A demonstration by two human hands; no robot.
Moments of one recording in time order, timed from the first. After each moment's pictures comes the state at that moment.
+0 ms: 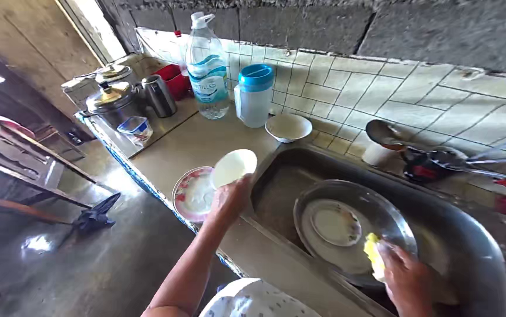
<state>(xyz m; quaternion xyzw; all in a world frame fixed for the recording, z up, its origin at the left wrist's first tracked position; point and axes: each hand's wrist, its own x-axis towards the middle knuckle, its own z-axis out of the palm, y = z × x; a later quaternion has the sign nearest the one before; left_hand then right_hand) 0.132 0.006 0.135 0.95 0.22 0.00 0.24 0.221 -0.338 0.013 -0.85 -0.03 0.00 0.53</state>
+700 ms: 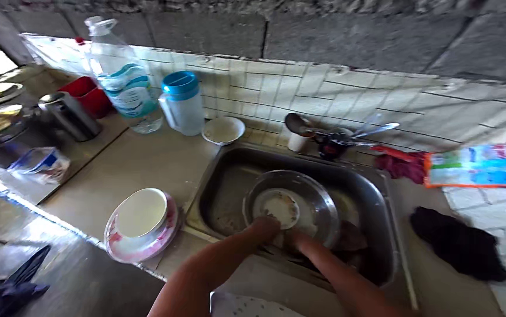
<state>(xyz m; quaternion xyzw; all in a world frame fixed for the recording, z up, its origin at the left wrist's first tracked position) 0.261 -0.167 -0.023 0.91 -0.23 -0.32 0.09 0.272 -0.304 -0.035 -0.86 -0.18 0.48 -0.04</state>
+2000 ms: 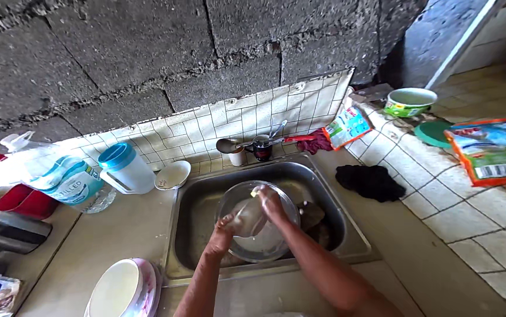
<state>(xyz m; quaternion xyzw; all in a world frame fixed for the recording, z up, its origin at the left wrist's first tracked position) 0.235 -0.128 0.048 0.69 -0.06 -0.10 0.71 0.282 -0.309 0.060 -0.81 -0.01 -0.09 0.58</state>
